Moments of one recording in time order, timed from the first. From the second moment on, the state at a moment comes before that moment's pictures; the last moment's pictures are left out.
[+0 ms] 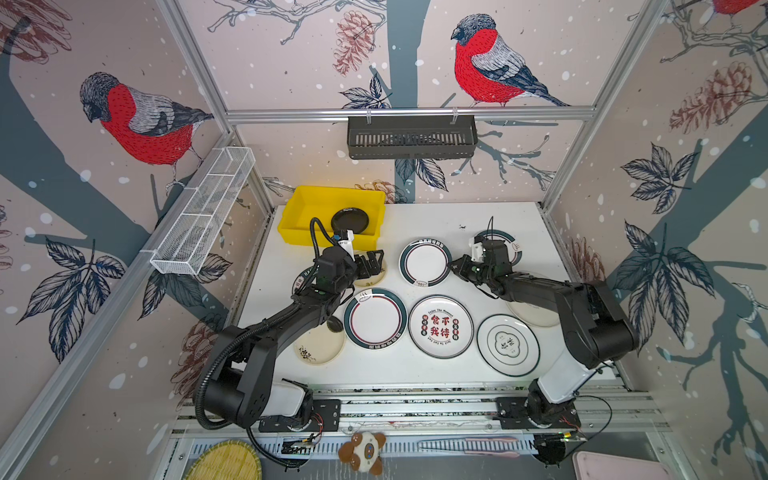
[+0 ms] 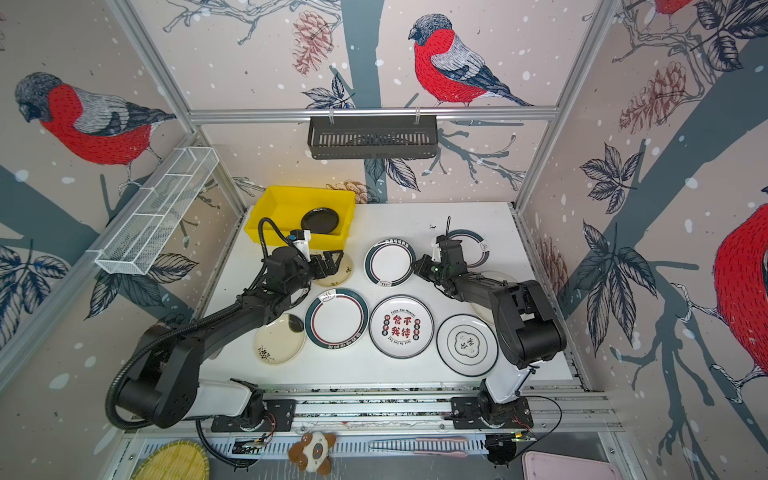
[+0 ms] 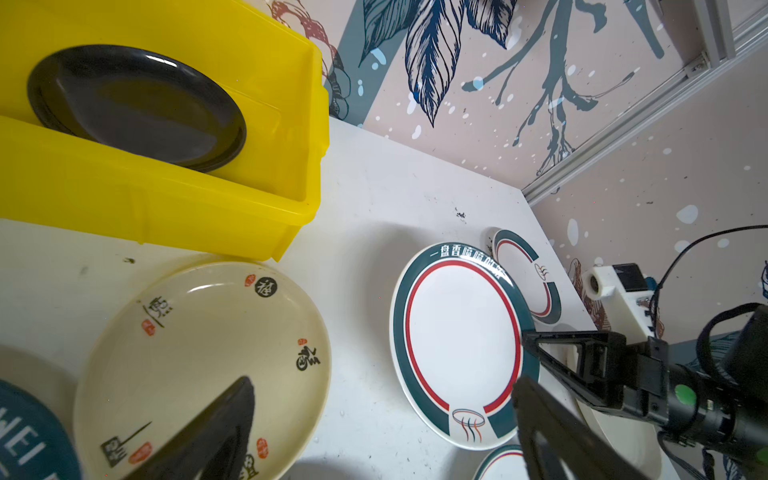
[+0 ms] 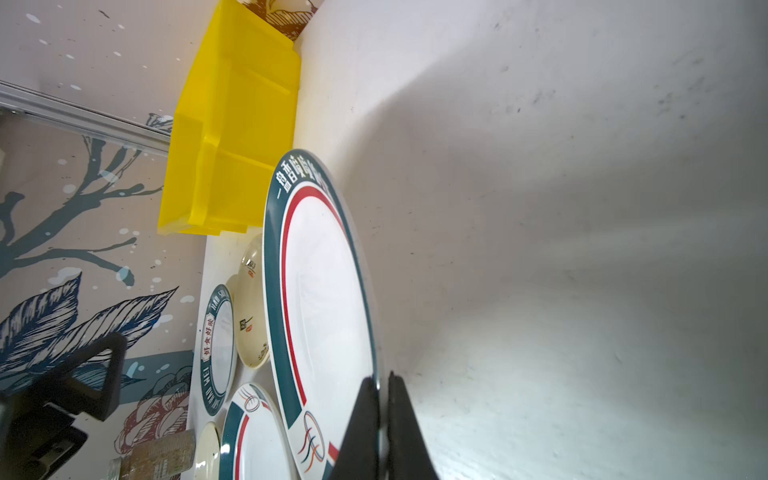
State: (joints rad) left arm -0.36 1.41 0.70 0.34 0.19 -0.55; right arm 0.30 1.67 0.81 0.26 -0.45 0.73
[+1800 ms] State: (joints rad) left arm -0.42 1.72 1.07 0.35 0.39 -0.65; right arm 0.28 1.20 0.70 0.16 -0.42 0.64
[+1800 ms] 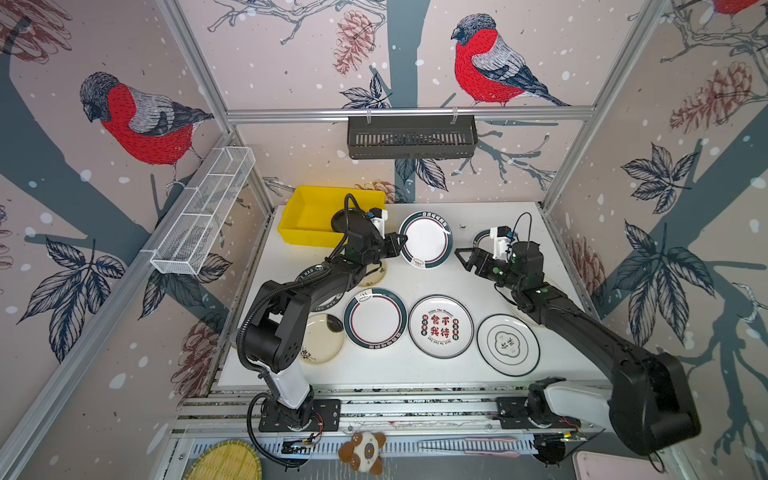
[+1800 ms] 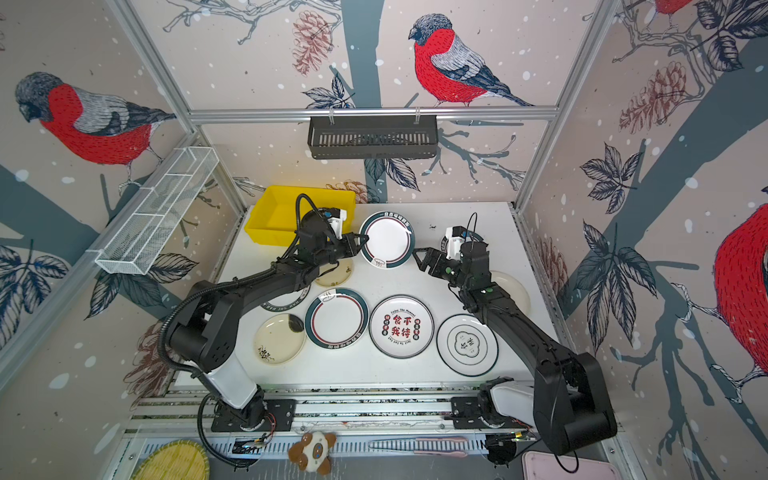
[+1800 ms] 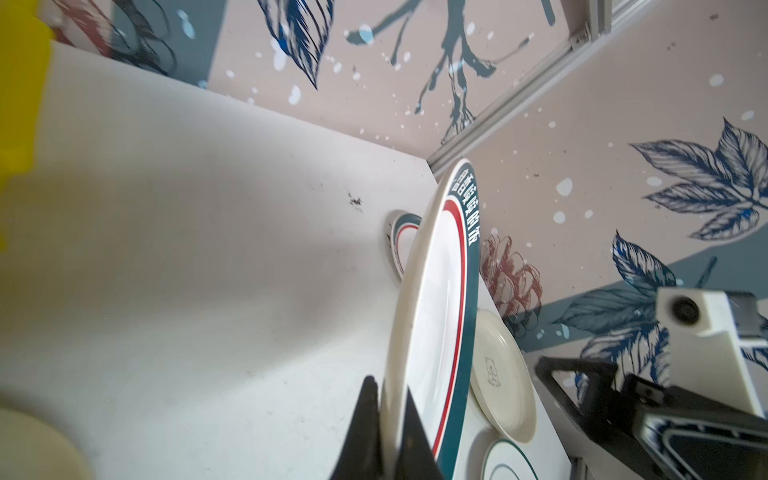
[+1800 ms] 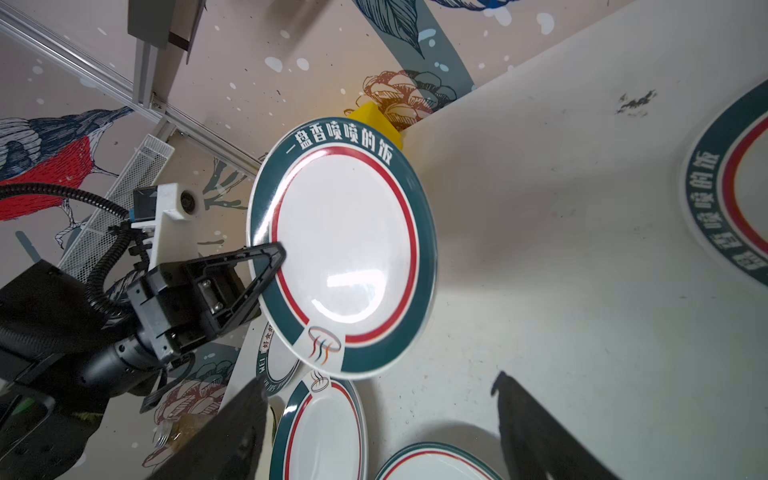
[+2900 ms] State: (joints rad) left arm -0.02 1.97 1.30 0.29 0.10 -0.59; right arm 0.21 1.14 0.65 0.09 -0.41 0.63
